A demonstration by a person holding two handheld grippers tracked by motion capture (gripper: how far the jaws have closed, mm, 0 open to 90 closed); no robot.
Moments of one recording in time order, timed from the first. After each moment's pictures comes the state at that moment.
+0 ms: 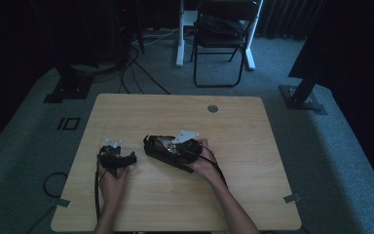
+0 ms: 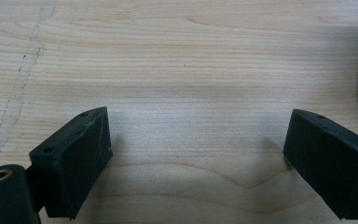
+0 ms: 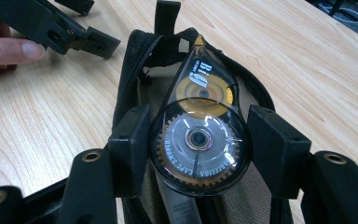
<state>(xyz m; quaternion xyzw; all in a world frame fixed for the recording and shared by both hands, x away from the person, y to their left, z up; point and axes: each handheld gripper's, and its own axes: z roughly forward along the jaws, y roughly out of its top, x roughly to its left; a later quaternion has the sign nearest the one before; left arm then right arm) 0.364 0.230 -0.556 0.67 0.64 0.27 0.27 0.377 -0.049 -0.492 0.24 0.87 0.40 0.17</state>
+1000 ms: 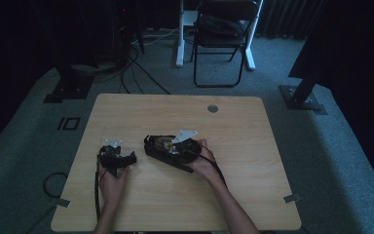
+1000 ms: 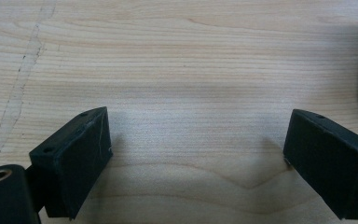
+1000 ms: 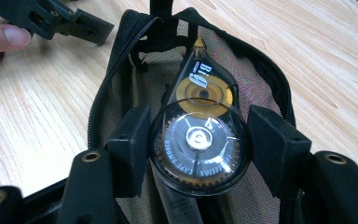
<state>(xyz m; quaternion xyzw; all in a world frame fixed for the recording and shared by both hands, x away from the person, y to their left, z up) 0.364 0.230 -0.556 0.67 0.64 0.27 0.27 0.386 -0.047 -0.502 0.25 0.87 0.38 0.16</state>
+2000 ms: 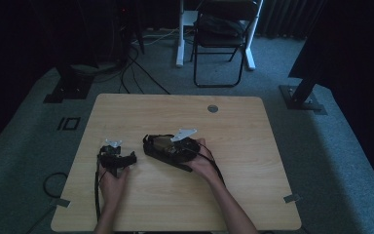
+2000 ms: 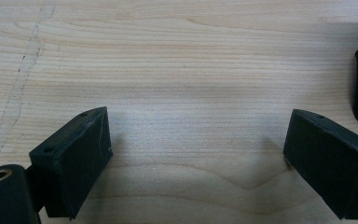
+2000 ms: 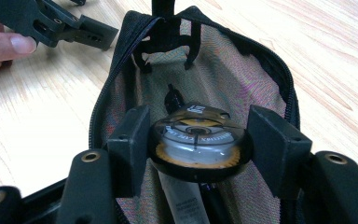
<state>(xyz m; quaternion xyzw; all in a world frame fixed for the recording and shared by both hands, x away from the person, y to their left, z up) 0.365 0.230 -0.556 0.67 0.64 0.27 0.27 0.392 -0.044 -0.503 0.26 0.87 0.39 0.14</state>
